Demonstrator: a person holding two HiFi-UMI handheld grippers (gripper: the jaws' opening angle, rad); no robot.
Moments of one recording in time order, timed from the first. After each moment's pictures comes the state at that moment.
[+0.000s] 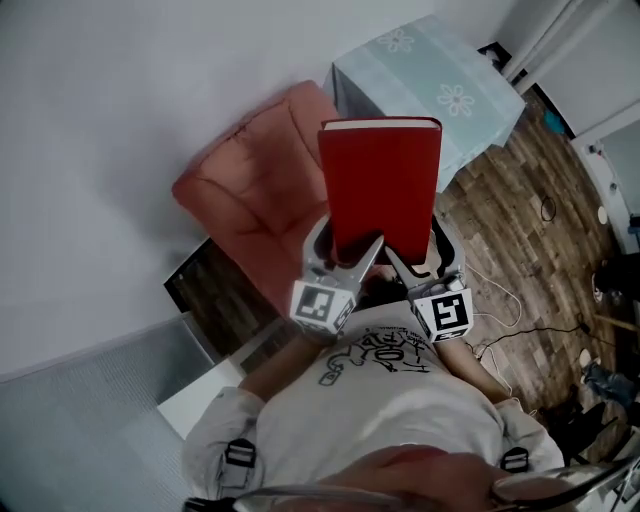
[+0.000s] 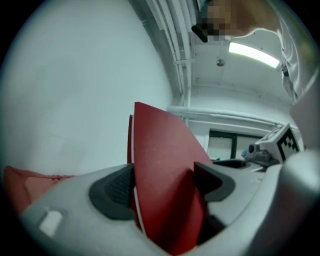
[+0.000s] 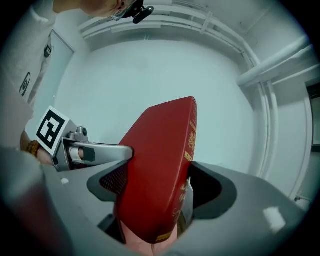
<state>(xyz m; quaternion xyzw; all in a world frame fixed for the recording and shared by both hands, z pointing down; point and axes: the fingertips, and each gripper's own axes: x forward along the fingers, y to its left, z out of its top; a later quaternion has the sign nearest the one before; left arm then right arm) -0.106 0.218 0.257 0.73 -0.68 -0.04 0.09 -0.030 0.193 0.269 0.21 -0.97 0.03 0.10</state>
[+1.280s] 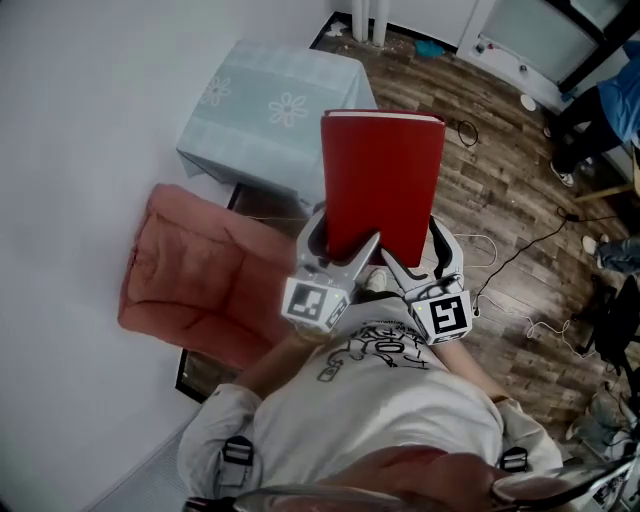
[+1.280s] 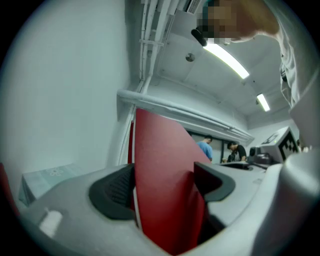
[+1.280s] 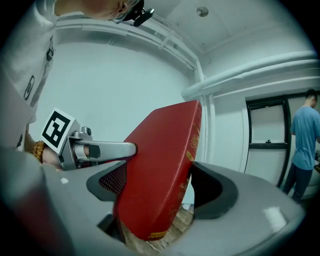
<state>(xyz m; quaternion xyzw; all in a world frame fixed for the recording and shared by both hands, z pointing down) 0.272 0.012 0.255 0.89 -0.46 -0.03 0.08 0.348 0.033 0.268 0.45 -0.89 0.05 0.06</state>
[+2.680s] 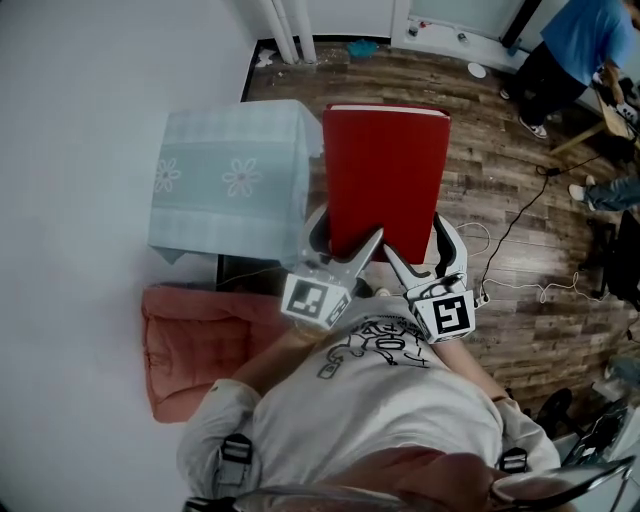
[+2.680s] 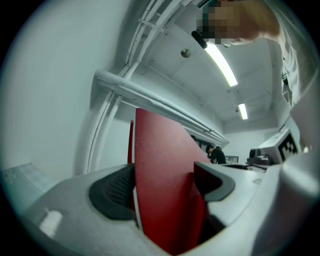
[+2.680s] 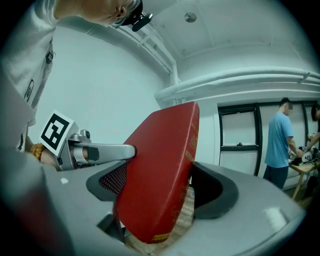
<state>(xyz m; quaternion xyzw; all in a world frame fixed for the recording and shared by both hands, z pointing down) 0.355 -0.191 0.259 0.95 -0.30 -0.03 0.10 0.423 -0.147 0.271 0.60 -0.80 0.06 0.07</state>
